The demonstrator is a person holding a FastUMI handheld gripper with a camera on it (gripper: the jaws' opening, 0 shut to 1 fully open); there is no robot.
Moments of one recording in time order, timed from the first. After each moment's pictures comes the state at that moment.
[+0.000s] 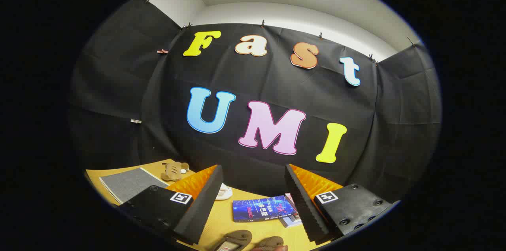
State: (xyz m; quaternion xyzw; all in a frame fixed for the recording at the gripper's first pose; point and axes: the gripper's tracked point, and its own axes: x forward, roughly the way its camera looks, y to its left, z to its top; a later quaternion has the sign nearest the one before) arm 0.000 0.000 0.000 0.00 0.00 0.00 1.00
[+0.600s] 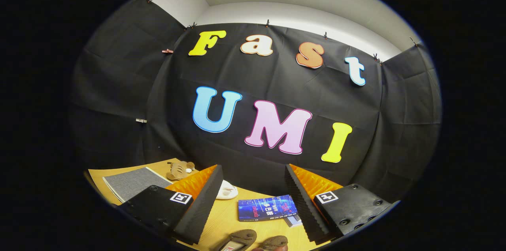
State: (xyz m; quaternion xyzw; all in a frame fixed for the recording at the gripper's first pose) arm -0.003 0.014 0.000 0.00 0.00 0.02 1.00
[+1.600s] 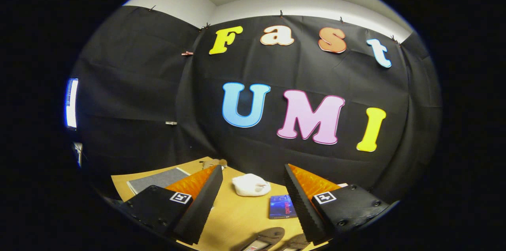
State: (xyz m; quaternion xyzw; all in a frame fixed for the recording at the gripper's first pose) arm 0.006 0.086 -0.026 0.06 0.03 0.17 0.98
